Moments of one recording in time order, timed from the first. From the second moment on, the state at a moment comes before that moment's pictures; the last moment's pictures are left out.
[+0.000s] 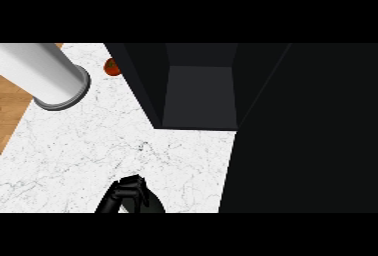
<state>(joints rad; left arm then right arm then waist) 0.18 0.08 -0.25 -1.30 -0.25 0.05 -0.80 -0.11 -0.08 0.12 -2.47 -0.04 0.03 0.63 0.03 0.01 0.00</state>
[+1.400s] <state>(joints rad) -0.05 0.05 -0.12 -1.81 0.21 -0.04 -0.07 -0.11 -0.07 0.09 -2.49 -0.07 0.06 0.69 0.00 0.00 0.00</state>
